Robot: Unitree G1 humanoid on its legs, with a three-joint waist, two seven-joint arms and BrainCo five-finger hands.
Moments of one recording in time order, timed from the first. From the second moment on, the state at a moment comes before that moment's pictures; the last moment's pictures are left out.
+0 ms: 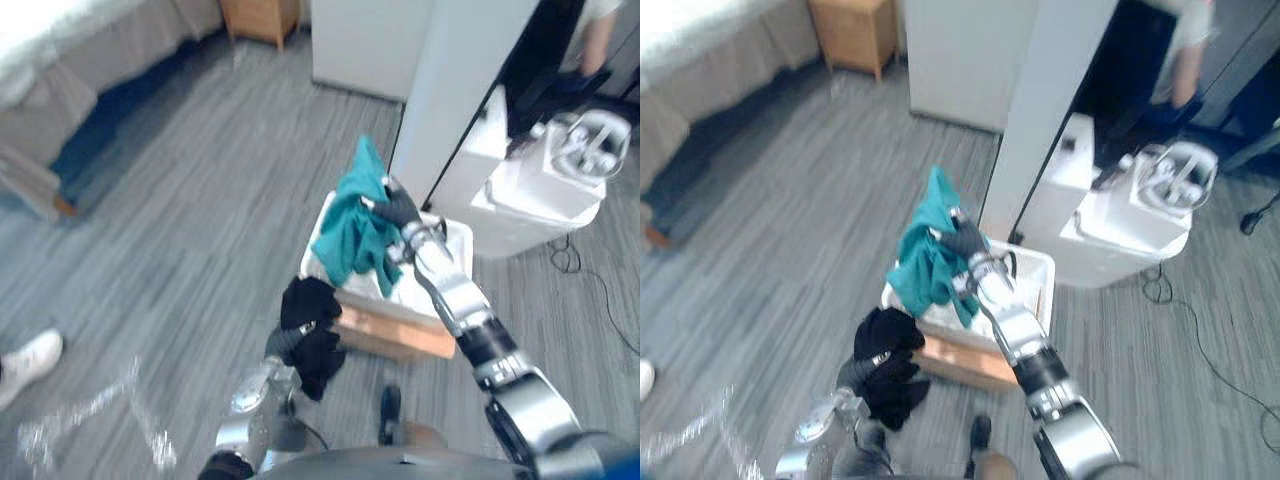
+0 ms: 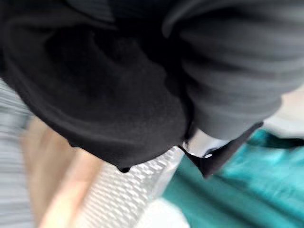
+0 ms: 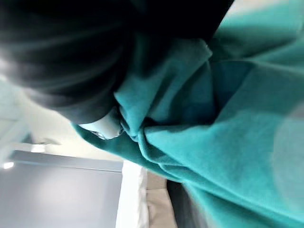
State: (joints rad) left arm -0.01 0.14 -0.21 0.49 -0.50 -0.18 -0.08; right arm -0.67 -0.13 0.30 0.41 0.10 -0.07 -0.10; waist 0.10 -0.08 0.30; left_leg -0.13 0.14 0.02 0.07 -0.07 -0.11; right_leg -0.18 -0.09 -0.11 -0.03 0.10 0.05
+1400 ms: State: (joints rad) left arm -0.03 0.11 -0.18 0.48 -0.58 -0.23 -0.12; right arm -0.31 -0.25 0.14 0.23 -0.02 -0.17 -0.13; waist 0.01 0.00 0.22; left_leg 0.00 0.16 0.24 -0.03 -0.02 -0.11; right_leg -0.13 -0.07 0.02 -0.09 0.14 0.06
